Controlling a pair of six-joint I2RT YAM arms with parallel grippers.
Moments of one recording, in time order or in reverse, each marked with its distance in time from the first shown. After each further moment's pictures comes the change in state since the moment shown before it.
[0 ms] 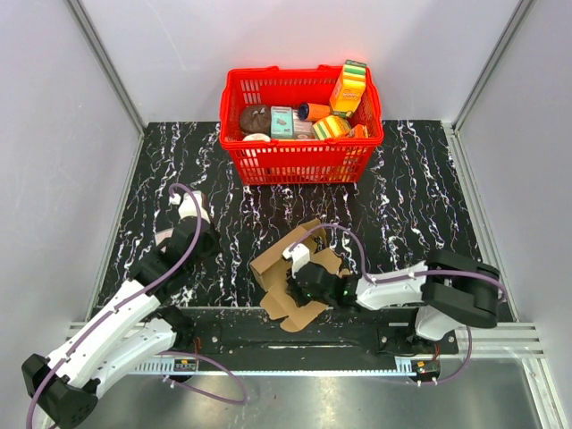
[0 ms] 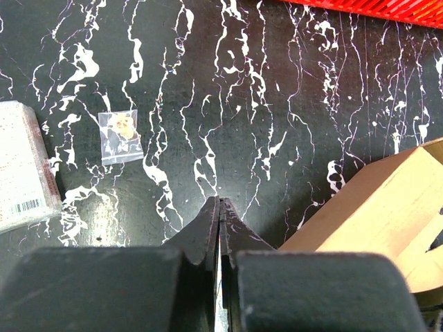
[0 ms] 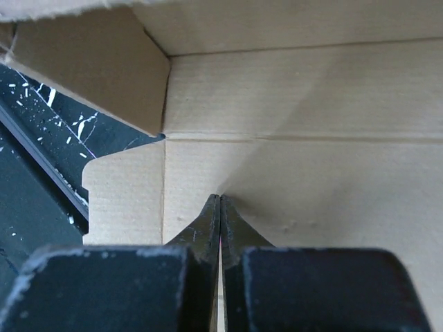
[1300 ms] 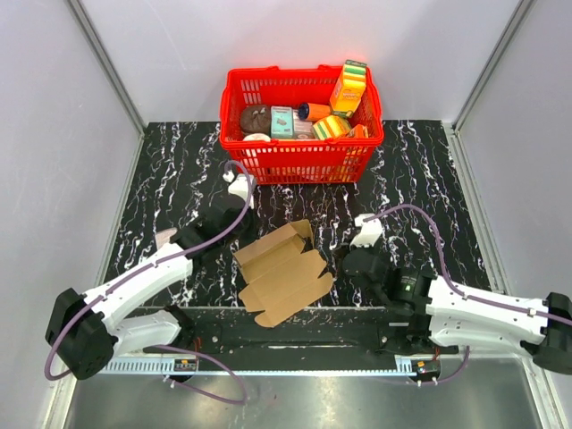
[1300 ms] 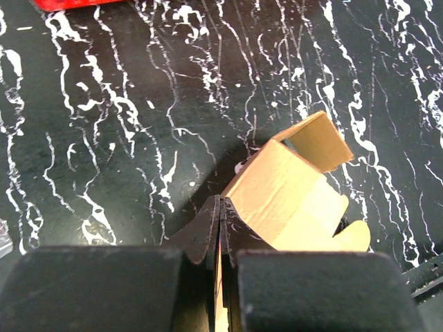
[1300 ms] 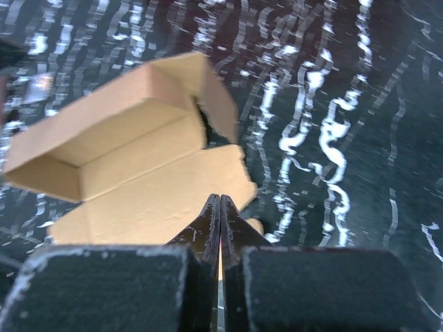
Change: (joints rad) left arm -0.074 0.374 0.116 0.291 0.238 0.123; right arm -0.035 -0.618 0.078 -0.575 0.471 0.227
